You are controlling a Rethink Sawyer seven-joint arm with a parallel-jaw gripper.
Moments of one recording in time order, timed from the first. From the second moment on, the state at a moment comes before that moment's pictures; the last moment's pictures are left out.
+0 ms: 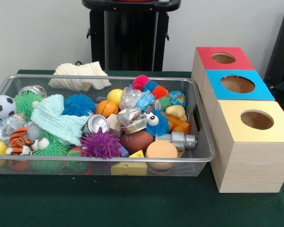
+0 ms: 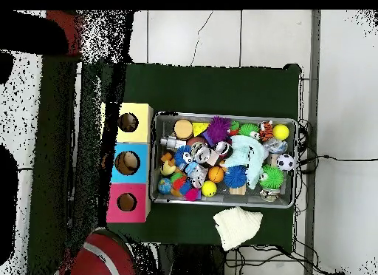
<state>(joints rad) -0.08 -0.24 -1.96 0.17 1.90 1.86 2.37</state>
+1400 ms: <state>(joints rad) -0.10 -0.41 -2.43 0.17 2.38 1.87 2.29</state>
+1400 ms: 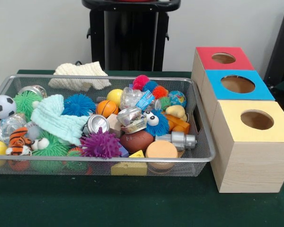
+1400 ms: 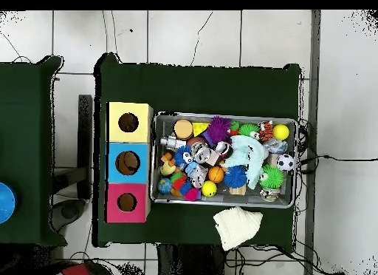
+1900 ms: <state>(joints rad) -0.09 -0.41 -2.50 0.17 2.38 1.87 2.36</state>
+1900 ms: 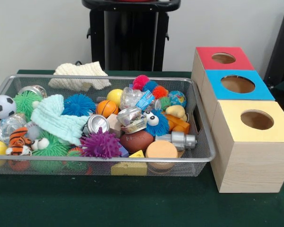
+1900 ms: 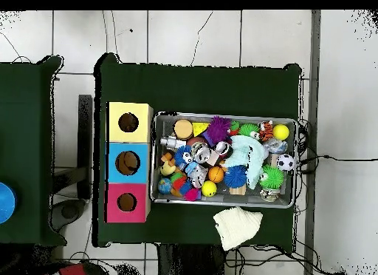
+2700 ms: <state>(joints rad) 0.00 -0.26 -2.36 0.32 2.16 1.75 2.37</state>
